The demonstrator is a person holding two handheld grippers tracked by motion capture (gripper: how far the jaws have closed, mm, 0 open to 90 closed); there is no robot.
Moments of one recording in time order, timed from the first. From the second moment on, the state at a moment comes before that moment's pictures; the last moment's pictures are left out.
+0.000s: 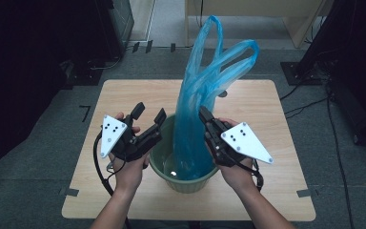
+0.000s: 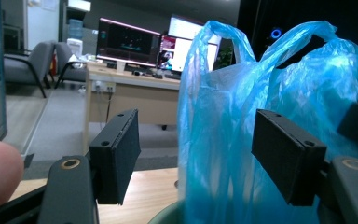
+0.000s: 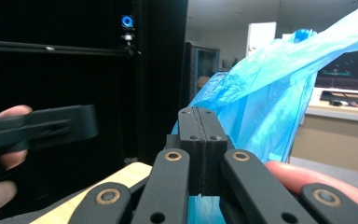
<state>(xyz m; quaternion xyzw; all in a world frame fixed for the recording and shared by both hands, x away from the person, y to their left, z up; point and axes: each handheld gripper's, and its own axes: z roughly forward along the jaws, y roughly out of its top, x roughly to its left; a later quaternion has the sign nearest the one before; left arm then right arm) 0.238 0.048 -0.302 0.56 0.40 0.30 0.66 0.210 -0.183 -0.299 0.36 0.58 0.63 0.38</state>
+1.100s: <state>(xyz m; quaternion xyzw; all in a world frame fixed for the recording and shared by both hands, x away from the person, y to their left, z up) 0.233 0.024 -0.292 0.61 0.32 0.27 0.67 0.150 -0.188 -0.324 0.27 0.59 0.65 0.40</state>
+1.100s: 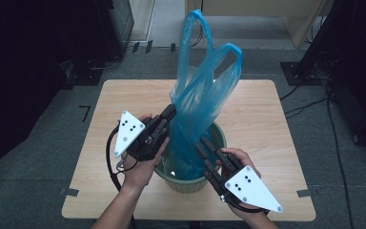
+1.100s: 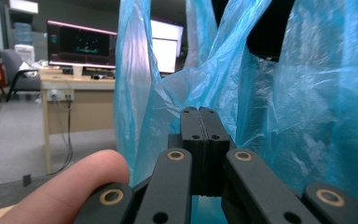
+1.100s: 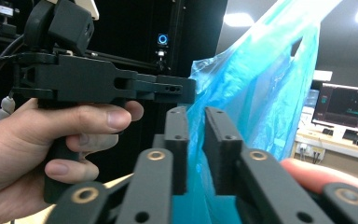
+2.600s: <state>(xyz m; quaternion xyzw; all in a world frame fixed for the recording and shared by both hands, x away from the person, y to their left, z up) 0.182 0.044 -0.339 0.63 0.25 0.26 0.69 0.288 -0.241 -0.278 0.36 0.56 0.71 0.24</state>
